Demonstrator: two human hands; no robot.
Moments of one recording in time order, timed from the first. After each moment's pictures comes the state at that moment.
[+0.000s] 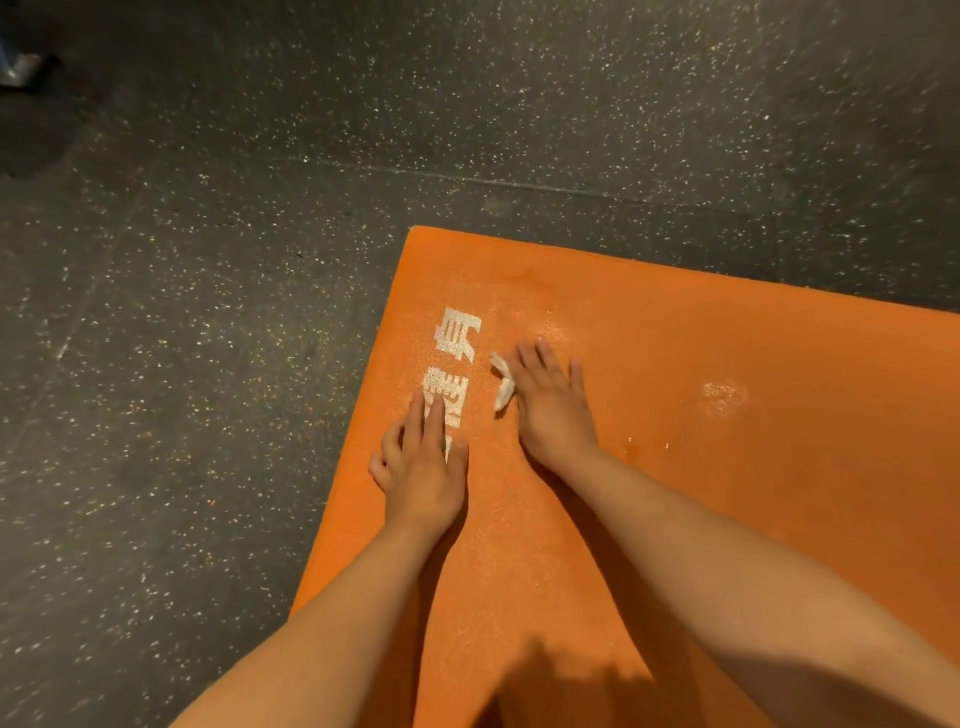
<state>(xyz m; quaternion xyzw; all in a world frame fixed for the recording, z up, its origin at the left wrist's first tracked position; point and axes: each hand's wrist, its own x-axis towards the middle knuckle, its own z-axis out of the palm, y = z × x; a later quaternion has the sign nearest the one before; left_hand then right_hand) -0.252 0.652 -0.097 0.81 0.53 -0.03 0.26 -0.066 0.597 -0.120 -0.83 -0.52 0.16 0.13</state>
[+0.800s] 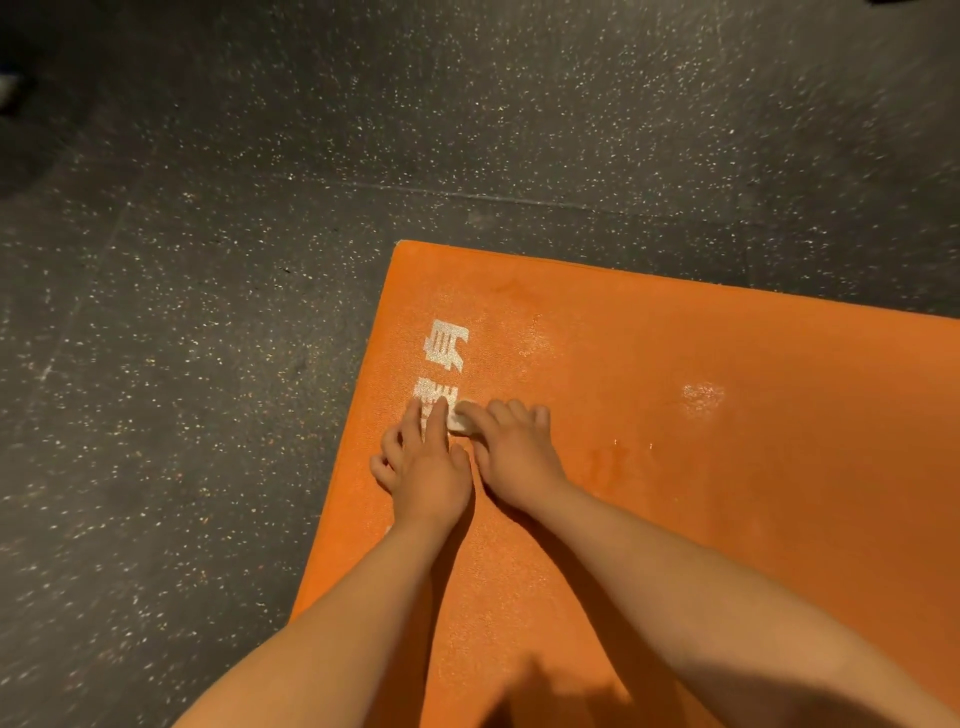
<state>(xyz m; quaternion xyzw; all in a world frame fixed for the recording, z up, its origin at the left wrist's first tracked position) -0.229 0.649 -0.083 0.80 0.55 -0.03 0.24 -0.116 0.588 -0.104 -0.81 -0.55 0.11 0.16</state>
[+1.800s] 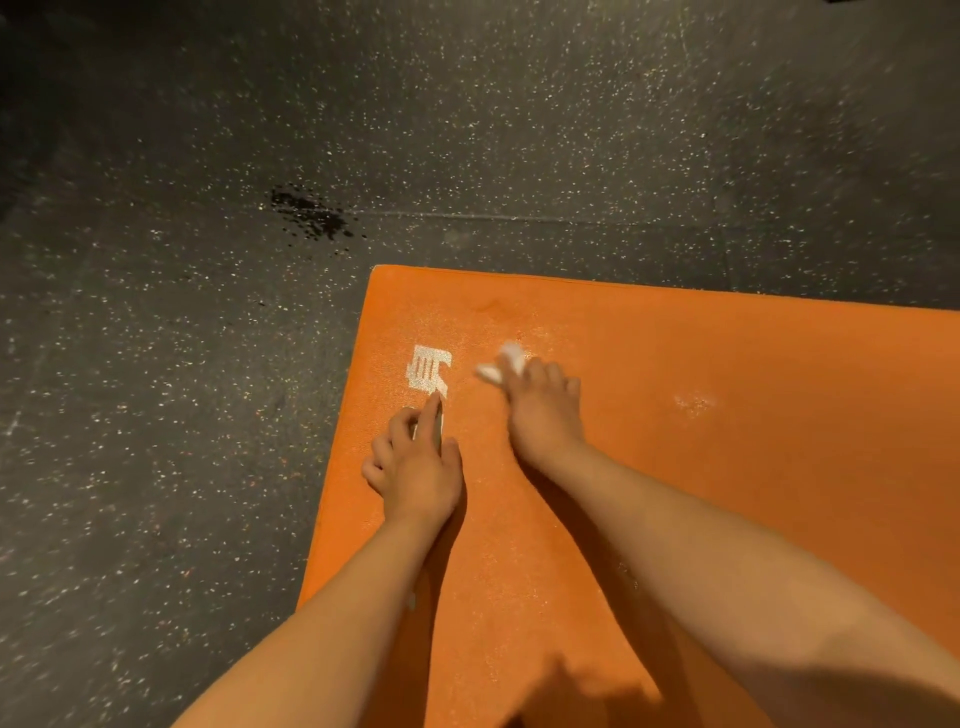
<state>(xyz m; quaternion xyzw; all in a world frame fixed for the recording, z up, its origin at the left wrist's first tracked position) -0.203 0.681 -0.090 0.81 0.53 -0.02 0.24 -0.046 0.619 -0.095 -0.90 -0.42 0.13 0.05</state>
